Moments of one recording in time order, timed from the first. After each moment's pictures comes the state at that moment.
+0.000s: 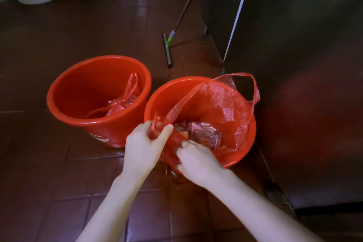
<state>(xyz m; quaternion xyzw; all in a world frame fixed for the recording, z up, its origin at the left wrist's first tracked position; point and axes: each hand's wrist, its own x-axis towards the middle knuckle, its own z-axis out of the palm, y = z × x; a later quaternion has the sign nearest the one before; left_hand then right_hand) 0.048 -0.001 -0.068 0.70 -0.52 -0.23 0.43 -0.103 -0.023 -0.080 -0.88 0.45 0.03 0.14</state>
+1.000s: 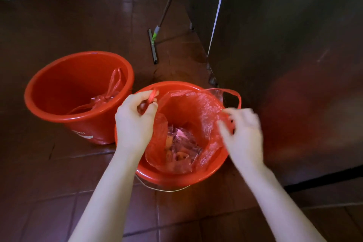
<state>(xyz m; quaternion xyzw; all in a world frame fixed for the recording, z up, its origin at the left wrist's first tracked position) 0.007 -0.009 -0.014 0.68 -0.49 -0.24 0.50 -0.227 -0.015 -0.060 -0.70 0.64 -0.32 0.02</state>
